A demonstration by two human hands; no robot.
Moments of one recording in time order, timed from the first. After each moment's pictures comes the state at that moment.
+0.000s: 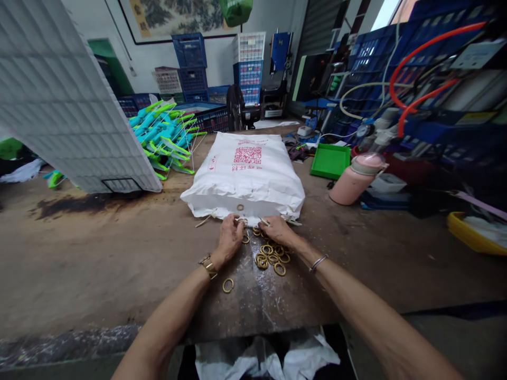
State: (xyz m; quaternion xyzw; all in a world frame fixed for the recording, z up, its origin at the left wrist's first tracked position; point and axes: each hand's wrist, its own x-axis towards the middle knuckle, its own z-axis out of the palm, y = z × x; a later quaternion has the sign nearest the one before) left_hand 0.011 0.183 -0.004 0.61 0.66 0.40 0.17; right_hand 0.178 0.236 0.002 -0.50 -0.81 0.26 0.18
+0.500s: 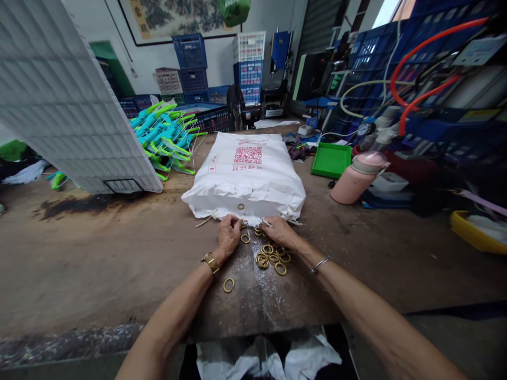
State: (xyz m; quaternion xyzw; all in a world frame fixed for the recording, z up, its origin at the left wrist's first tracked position) left_hand 0.005 0.193 -0.020 0.56 0.65 0.47 0.20; right_hand 0.181 0.229 0.004 -0.50 -0.81 0.26 0.18
